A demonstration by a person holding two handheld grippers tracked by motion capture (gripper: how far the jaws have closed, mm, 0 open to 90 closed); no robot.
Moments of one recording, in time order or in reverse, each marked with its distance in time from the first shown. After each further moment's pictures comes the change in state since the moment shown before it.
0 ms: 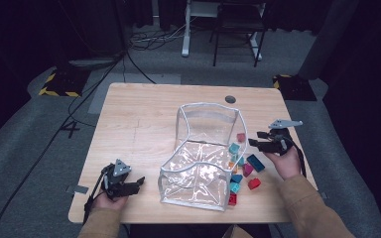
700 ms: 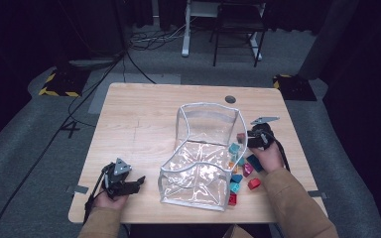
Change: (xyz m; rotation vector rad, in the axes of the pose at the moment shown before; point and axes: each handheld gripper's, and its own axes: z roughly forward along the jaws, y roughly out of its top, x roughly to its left) left arm 0.001 0.002 0.002 -0.002 -0.002 -0.005; right arm -0.005 0.003 0.067 0.116 -0.055 0.026
